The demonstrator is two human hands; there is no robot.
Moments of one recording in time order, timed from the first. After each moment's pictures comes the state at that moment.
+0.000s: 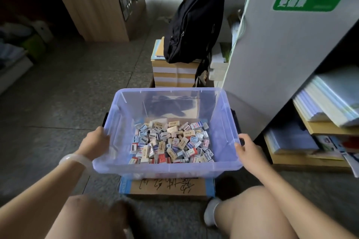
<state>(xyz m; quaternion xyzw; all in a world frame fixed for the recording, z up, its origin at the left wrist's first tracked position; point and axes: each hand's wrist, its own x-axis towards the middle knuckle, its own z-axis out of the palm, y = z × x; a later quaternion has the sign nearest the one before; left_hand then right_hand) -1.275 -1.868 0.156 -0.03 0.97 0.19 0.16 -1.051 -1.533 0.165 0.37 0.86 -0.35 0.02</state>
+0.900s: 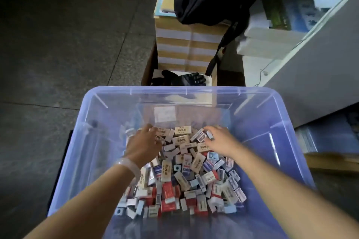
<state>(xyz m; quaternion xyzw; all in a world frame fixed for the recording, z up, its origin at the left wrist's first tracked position) -1.313 -1.761 0.031 0.22 0.94 0.12 0.23 -1.235 -1.549 0.027 0.19 0.92 -0.24 0.25</state>
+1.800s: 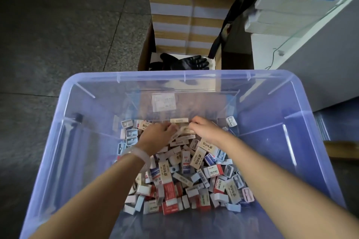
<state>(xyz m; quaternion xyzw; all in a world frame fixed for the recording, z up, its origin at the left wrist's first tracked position) -1.314 -1.729 -0.006 0.19 0.90 0.21 0.34 -1.263 -1.579 0.011 0.26 0.78 -0.49 0.29</state>
